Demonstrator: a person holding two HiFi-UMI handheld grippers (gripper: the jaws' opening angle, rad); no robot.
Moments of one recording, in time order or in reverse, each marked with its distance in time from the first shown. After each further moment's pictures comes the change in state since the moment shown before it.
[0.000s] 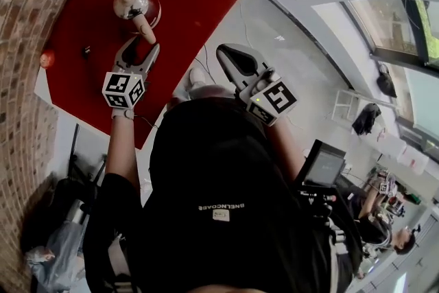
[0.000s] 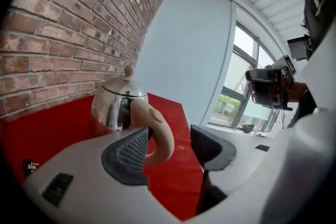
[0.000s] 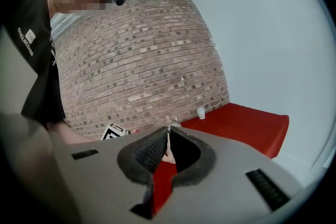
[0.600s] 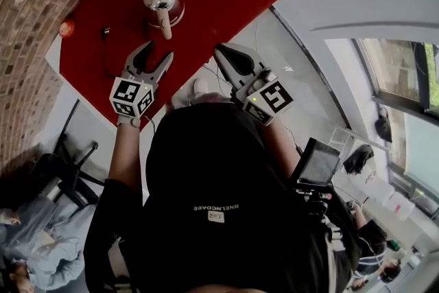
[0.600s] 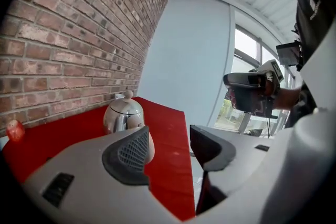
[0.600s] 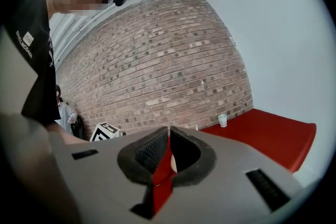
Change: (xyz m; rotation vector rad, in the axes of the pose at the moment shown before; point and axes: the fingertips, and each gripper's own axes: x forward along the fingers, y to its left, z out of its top) left arm -0.054 -0.044 0.031 0.013 -0.085 0.091; right arm 0.022 0.035 0.023 -0.032 -0.039 0.216
